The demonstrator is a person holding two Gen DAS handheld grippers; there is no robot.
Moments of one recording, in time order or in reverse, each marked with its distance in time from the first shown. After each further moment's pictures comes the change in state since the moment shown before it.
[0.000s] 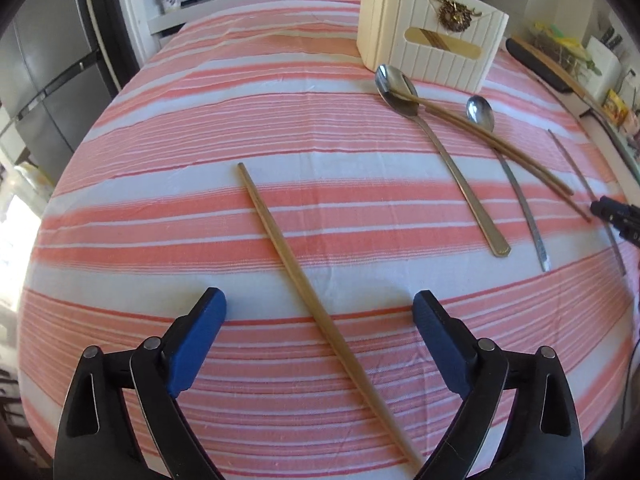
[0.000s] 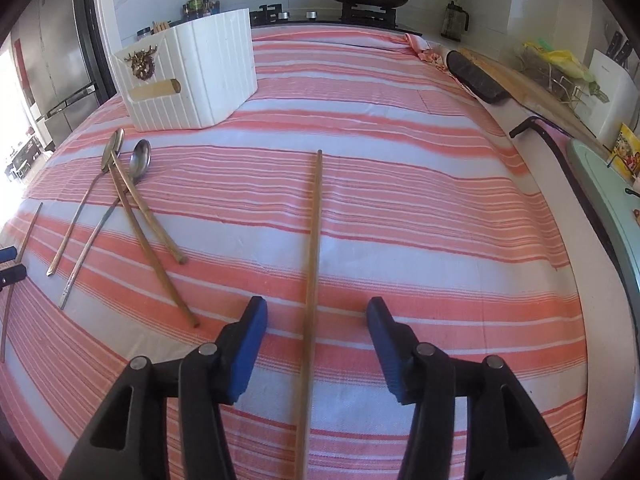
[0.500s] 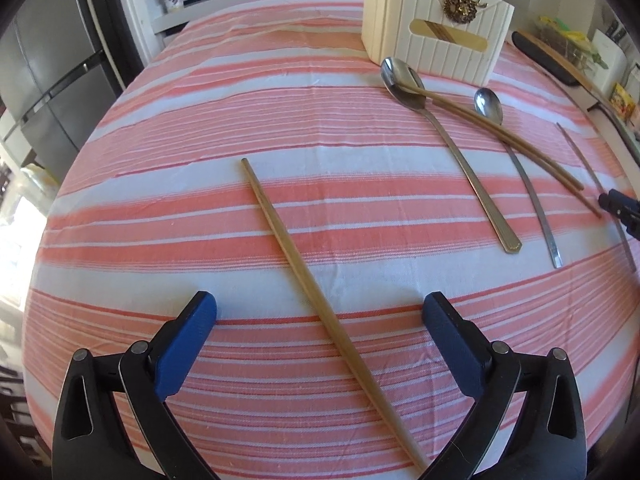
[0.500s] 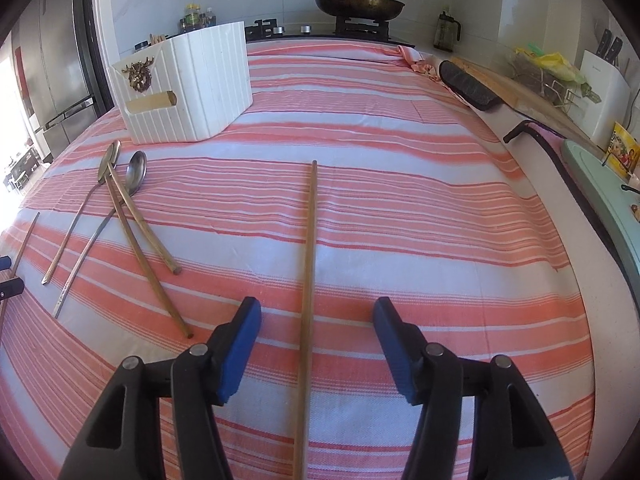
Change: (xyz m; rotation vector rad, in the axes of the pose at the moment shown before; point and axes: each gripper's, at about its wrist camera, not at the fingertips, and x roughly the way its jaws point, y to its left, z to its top) left arm 0.003 0.003 0.002 -0.009 0.022 0.015; right arm 0.001 0.002 -0.003 0.014 -0.057 -0.011
